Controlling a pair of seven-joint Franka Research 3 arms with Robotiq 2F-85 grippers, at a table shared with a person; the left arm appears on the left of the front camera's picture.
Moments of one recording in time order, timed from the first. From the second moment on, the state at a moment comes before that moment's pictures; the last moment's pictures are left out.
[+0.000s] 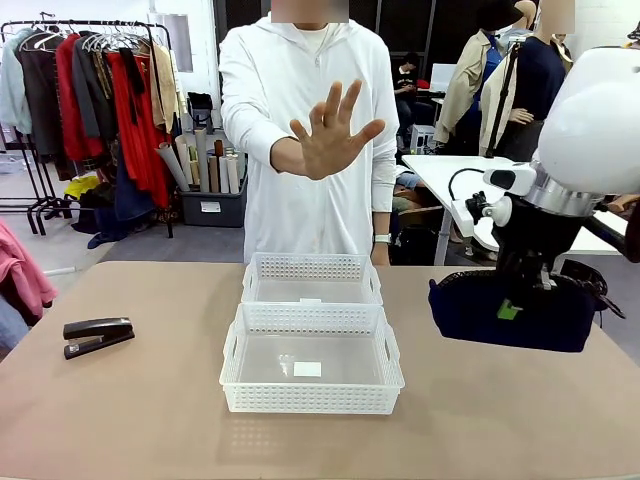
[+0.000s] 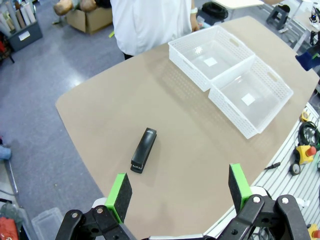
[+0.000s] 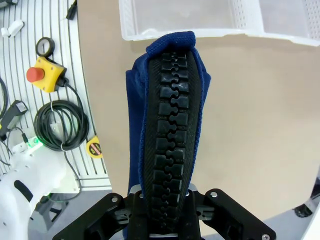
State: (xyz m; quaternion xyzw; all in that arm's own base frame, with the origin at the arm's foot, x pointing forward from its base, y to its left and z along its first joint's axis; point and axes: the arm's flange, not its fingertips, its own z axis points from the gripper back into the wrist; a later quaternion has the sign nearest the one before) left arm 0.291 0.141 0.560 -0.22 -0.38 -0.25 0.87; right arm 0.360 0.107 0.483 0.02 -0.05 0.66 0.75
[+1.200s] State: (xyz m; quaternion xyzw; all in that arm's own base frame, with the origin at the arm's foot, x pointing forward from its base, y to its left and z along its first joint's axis) left arm 0.291 0.141 0.560 -0.22 -0.38 -0.25 0.87; right arm 0.361 0.108 0.482 0.02 -0.05 0.66 0.75
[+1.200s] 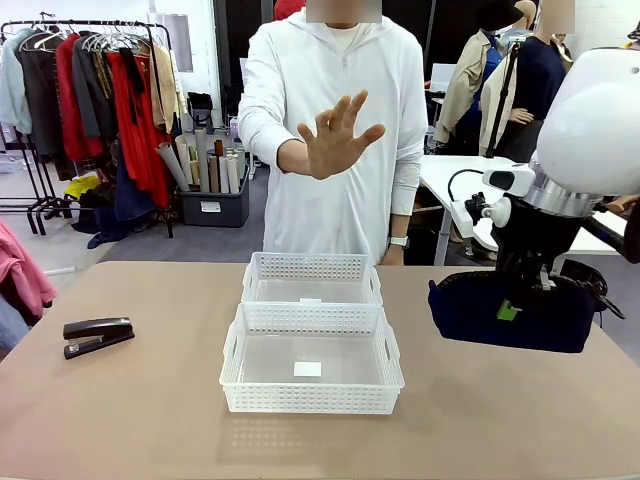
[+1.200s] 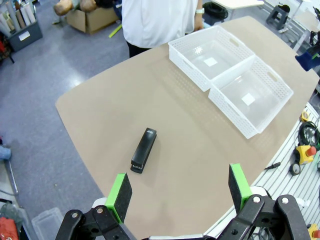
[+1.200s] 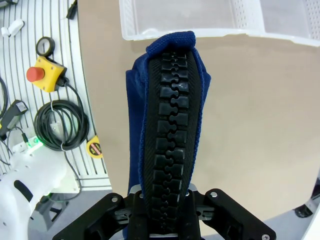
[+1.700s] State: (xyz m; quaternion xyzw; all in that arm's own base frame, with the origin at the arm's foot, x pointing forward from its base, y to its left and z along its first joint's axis) left arm 0.291 0.141 0.560 -0.22 -0.38 -0.25 0.87; right arm 0.361 0.108 0.482 0.02 -0.05 0.66 0.75
